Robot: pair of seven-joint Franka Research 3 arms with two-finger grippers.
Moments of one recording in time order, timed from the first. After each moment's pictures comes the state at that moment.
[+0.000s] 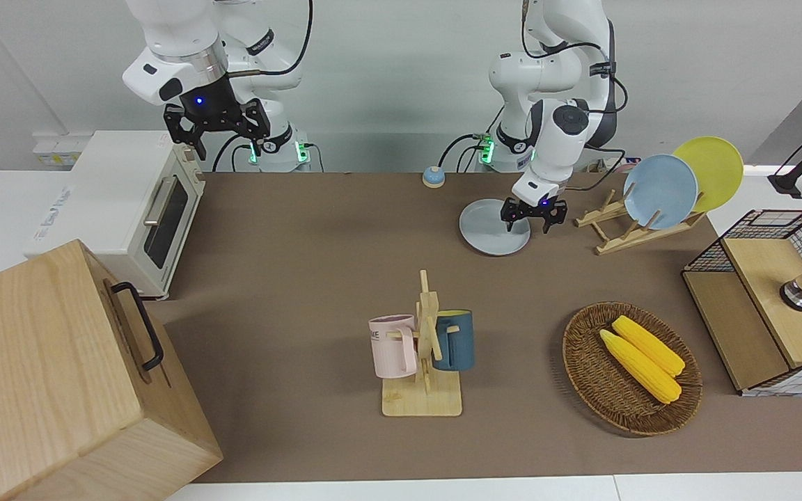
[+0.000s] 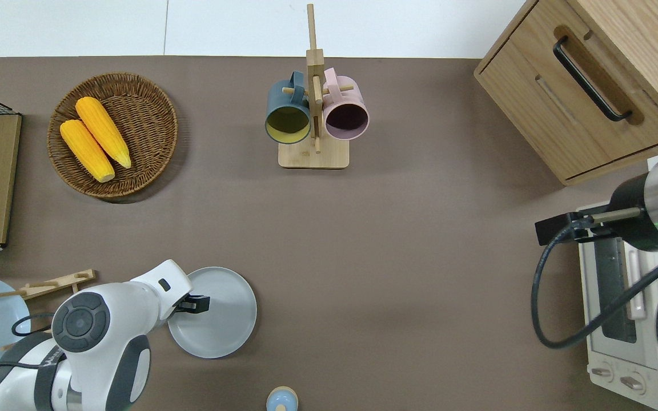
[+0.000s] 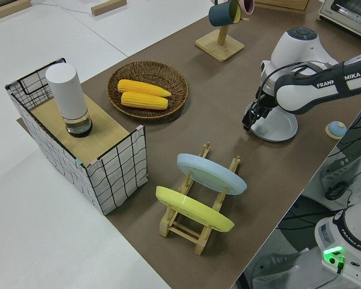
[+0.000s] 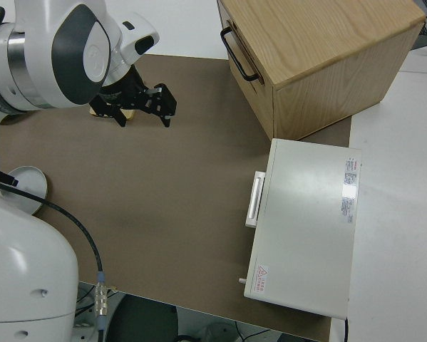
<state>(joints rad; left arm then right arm) -0.04 -0.17 -0.18 -2.63 -0.05 2.48 -0.04 -0.05 -0.02 0.19 -1.50 0.00 1.42 0.06</state>
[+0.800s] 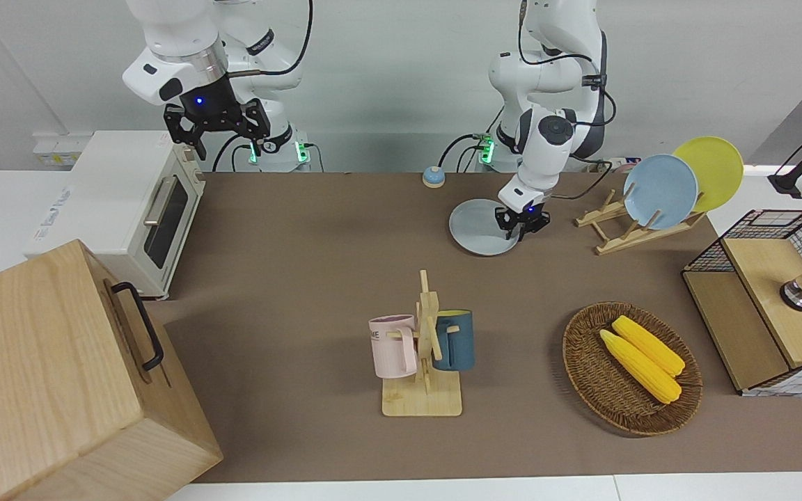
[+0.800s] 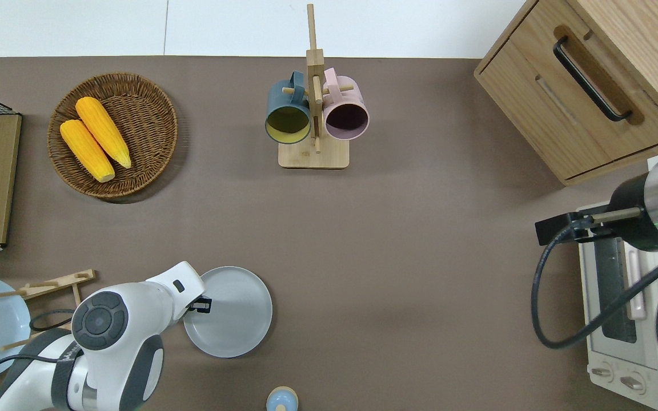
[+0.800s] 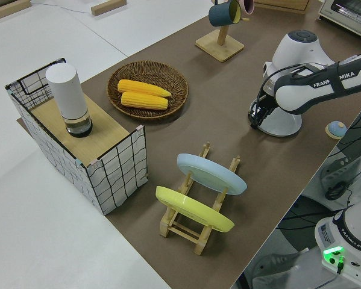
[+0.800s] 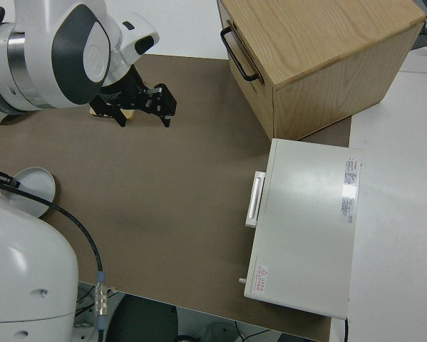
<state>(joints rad) -0.07 -0.14 -0.18 -2.62 -0.05 2.51 -0.04 -0.05 -0.02 0.19 -1.50 0.00 1.42 0.06</state>
